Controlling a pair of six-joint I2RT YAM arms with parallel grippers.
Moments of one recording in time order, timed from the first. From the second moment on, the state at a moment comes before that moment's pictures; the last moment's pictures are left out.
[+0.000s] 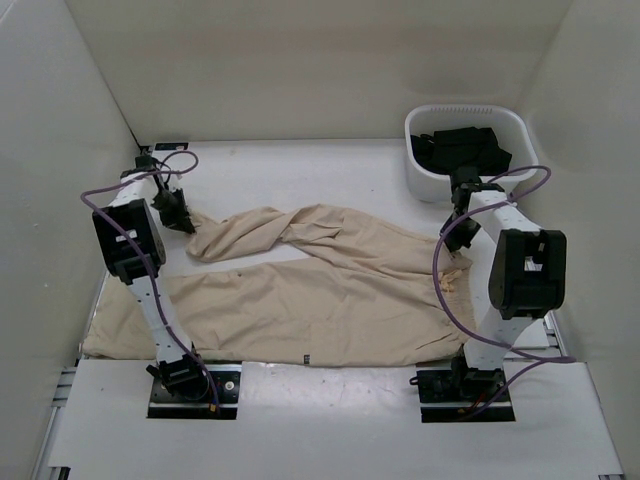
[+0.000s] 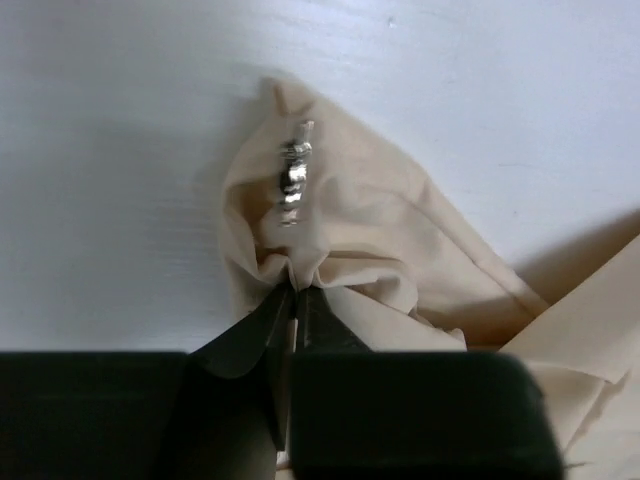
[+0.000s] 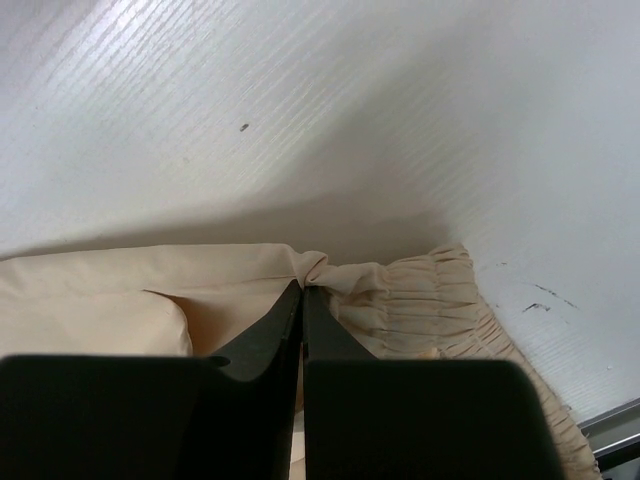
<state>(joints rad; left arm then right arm) 0.28 2.19 1.69 -0.82 0.22 -0.01 0.03 1.77 1.25 -0.82 0.24 0.66</state>
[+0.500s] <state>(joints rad) 0.46 2.08 2.01 -1.08 0.12 0.00 -0.04 1.49 1.25 -0.78 0.23 0.58</state>
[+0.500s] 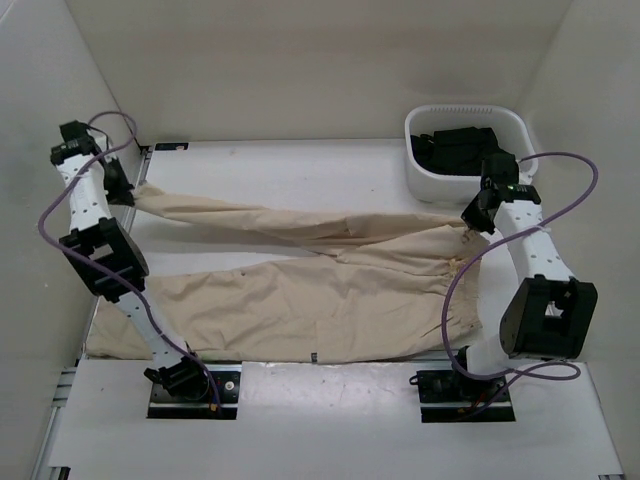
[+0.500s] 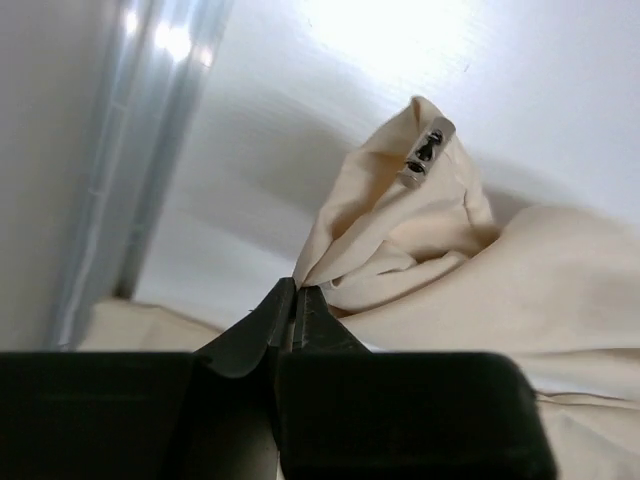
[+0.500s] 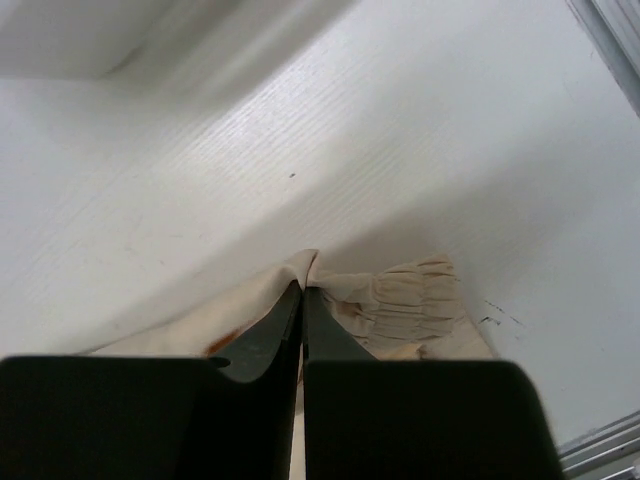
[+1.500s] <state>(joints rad) 0.25 2.47 2.53 -1.16 0.06 0.00 -0.06 1.60 1.24 -0.65 0.06 0.44</state>
